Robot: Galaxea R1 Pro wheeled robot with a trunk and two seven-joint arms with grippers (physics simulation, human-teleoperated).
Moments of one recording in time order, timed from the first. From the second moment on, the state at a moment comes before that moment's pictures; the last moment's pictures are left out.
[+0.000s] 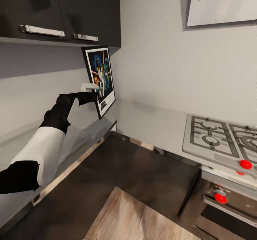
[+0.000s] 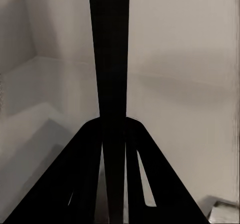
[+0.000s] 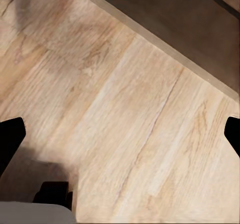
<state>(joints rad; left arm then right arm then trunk) -1.30 0.02 0.00 -0.79 0.01 0.56 -0.24 -0.12 -0.12 0.01 -0.19 0.08 -0.39 -0.07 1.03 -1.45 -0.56</state>
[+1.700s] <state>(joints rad) -1.29 -0.05 0.00 -0.81 0.01 0.56 -1.02 -0.12 -0.13 0.00 -0.20 0.08 -0.39 -0.07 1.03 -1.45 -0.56</state>
